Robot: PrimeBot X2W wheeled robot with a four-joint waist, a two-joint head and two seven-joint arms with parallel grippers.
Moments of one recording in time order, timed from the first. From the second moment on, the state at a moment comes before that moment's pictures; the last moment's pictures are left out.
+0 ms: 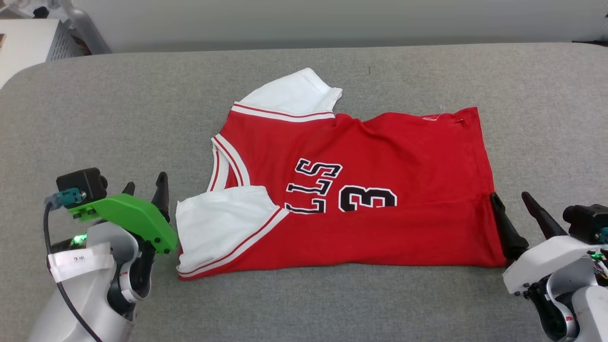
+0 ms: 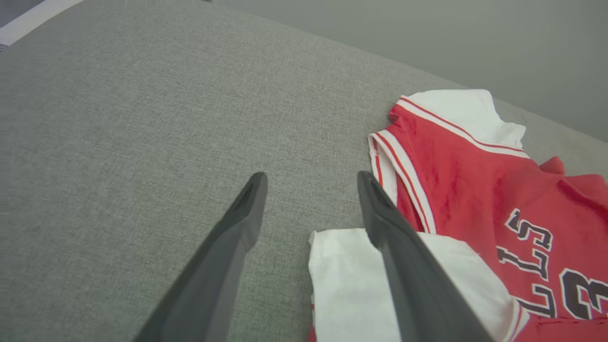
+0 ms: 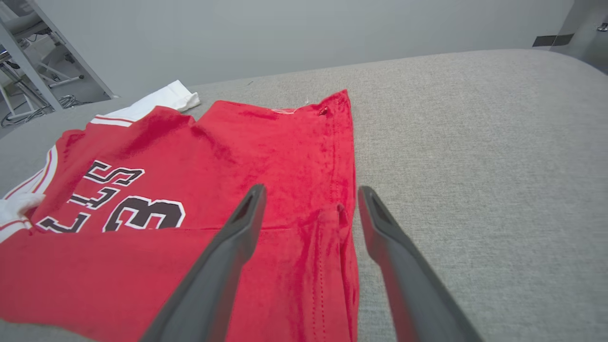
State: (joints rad) left arm -0.33 0.42 -0.32 0.25 -0.81 0.26 0.10; right arm -0.16 -0.31 0.10 0.22 0.47 0.13 -0.03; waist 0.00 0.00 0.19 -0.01
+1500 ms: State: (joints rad) left arm -0.30 0.53 -0.51 0.20 -0.92 0.23 0.63; right arm -0.04 -0.17 -0.04 -0.04 0.36 0.13 0.05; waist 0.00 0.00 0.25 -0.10
